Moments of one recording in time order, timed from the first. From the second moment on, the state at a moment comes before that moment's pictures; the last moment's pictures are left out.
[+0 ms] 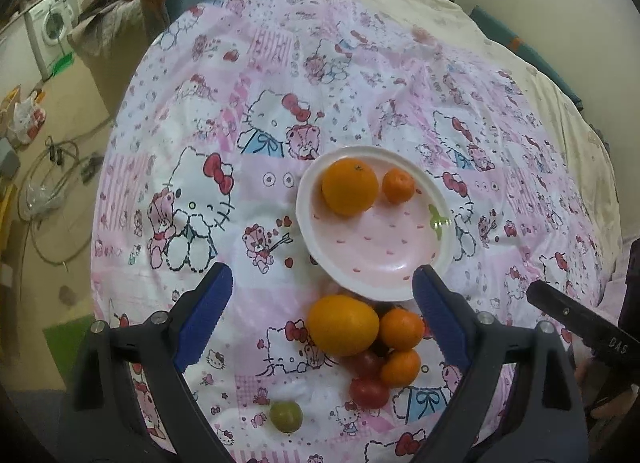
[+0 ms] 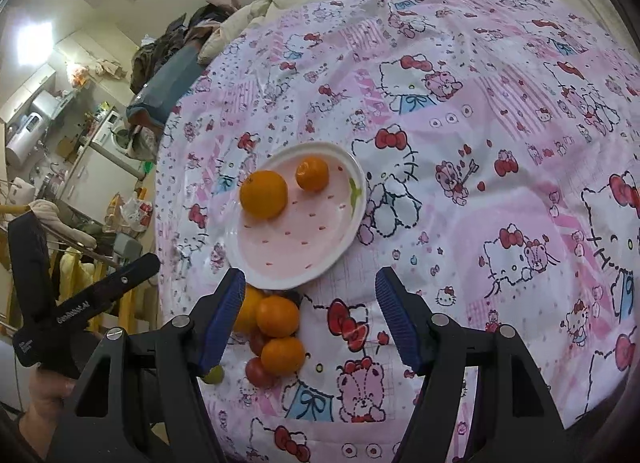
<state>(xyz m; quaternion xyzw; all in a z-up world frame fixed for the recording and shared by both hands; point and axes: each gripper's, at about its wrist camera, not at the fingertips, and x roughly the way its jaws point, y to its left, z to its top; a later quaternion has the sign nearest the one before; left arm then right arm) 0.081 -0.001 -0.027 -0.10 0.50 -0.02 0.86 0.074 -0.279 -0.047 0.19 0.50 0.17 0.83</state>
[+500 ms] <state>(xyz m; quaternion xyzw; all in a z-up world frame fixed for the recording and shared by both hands) 0.088 -0.012 -0.101 -0.15 0.62 -0.03 0.77 0.084 -0.277 -0.062 0.21 0.52 0.16 0.81</state>
